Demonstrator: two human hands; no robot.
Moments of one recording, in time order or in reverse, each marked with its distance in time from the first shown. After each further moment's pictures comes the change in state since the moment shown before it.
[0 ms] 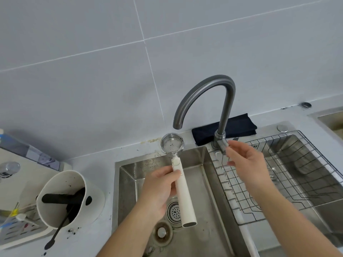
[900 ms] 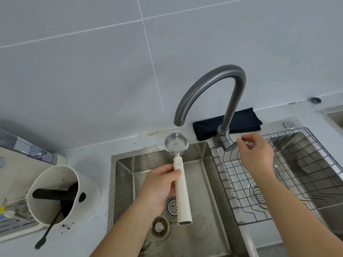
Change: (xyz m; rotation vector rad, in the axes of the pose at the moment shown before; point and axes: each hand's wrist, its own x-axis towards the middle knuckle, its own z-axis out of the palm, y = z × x) left_hand 0.029 -0.011 -0.003 0.030 -0.028 -0.077; right_hand 0.066 0.034 -0.005 -0.361 0.194 -0.089
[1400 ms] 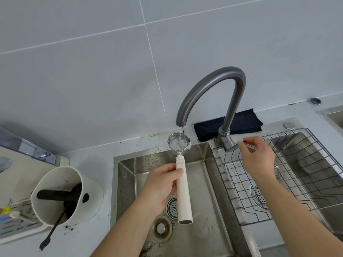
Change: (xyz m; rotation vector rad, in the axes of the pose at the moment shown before) left_hand 0.001 0.003 -0.002 0.002 -0.014 0.007; right_hand -0.007 0.006 0.000 0.063 0.003 0.024
